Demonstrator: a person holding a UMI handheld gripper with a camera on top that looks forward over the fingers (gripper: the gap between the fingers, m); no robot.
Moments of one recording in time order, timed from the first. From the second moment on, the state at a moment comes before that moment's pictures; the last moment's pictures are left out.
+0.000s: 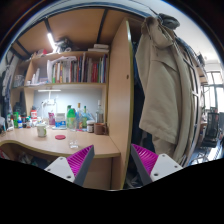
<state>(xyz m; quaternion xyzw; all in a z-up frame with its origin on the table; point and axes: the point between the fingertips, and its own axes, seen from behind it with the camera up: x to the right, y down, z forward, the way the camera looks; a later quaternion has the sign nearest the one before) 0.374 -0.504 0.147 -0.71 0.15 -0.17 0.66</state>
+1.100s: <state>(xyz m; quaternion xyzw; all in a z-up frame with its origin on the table) 0.301 -0.112 0.097 -0.70 0.11 -0.14 0.69</state>
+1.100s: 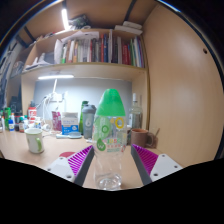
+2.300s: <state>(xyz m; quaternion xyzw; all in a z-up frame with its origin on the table) 0.106 0.076 0.237 -0.25 -0.60 -0.71 0.27</state>
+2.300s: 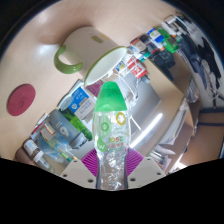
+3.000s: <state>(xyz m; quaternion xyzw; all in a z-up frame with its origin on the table) 0.138 0.069 0.223 -0.60 -0.35 -0.47 0.55</state>
